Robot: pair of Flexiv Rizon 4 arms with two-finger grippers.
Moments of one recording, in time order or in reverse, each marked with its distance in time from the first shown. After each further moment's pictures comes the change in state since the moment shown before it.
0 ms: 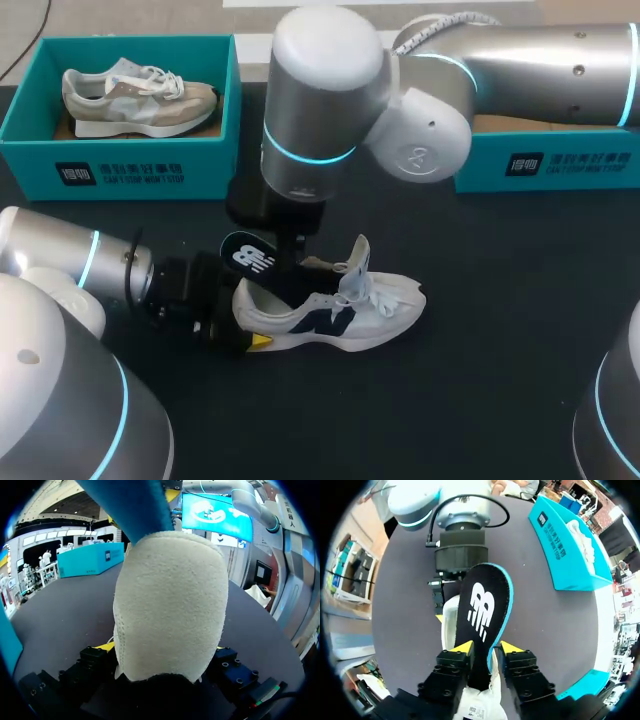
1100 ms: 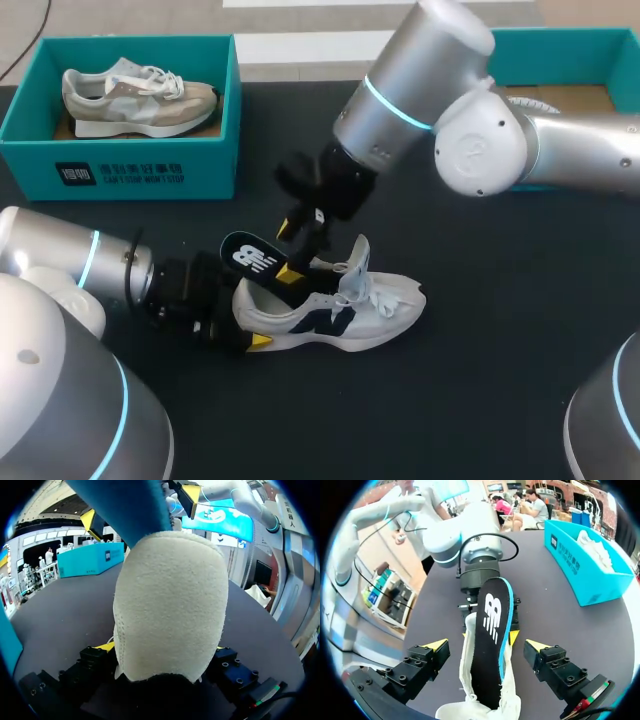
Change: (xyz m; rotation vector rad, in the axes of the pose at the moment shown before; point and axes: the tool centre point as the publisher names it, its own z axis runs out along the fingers) left arm 0.000 0.000 0.000 0.000 0.000 0.000; right arm 0.009 0.000 -0.001 -0.382 0.379 0.031
